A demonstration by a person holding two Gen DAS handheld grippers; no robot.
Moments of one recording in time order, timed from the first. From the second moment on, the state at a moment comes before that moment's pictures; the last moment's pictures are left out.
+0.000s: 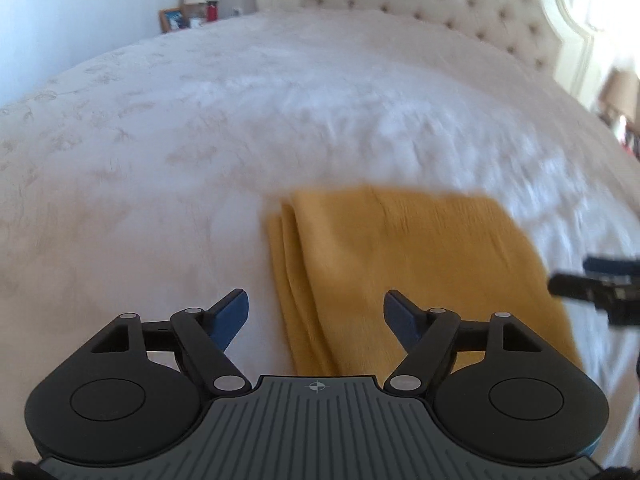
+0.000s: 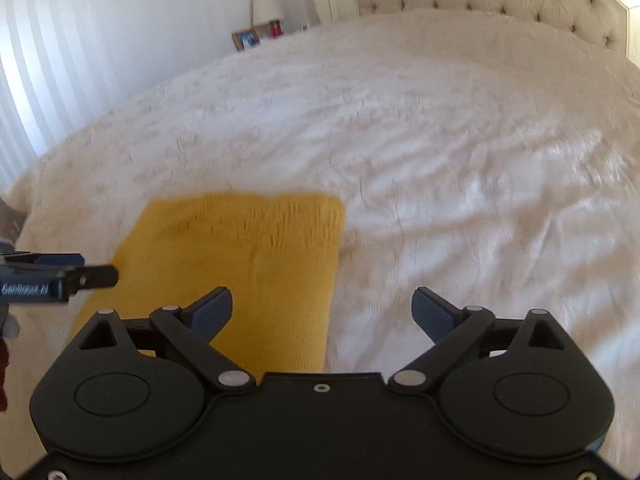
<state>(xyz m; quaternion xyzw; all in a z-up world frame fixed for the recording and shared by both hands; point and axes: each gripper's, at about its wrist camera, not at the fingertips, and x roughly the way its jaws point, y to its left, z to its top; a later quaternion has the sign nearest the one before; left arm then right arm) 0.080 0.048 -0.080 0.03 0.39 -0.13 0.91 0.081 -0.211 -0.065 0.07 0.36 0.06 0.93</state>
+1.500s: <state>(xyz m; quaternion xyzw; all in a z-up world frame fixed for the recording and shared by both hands) -0.046 0.005 -0.034 0.03 0.42 -0.05 0.90 -0.035 -0.174 -0.010 0.10 0.39 0.03 0.92</state>
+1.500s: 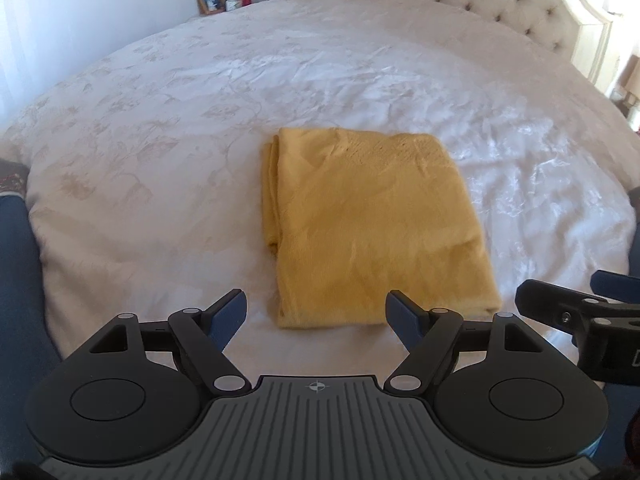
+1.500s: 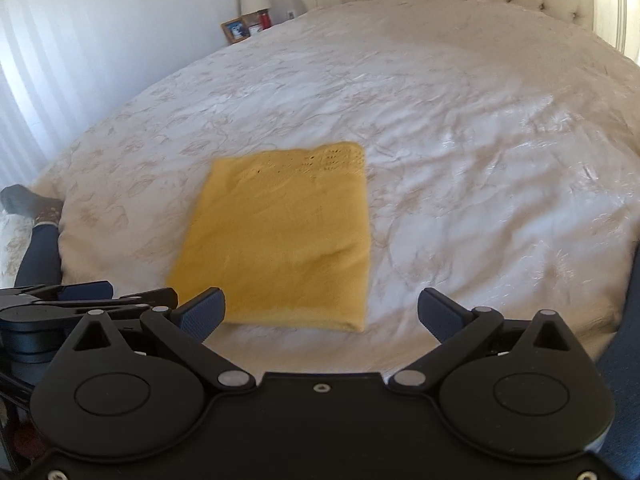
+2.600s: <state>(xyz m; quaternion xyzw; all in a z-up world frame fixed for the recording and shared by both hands) -0.044 0.007 -0.043 0.04 0.44 -0.08 0.89 -0.027 -0.164 -0.022 0.11 0.42 0.04 0.90</state>
